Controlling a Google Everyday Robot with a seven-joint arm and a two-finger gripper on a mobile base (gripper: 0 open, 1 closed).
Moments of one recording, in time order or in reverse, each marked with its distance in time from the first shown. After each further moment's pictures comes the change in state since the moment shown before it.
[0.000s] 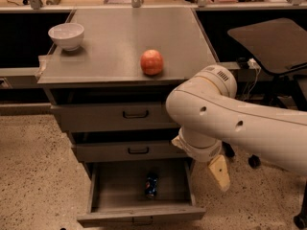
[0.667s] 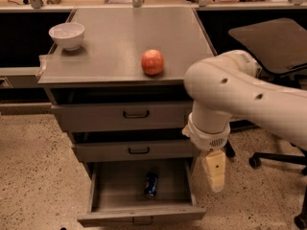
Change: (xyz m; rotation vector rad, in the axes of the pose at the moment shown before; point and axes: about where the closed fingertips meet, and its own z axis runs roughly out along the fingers) arm 0.006 0.001 -0.016 -0.041 -0.172 0.389
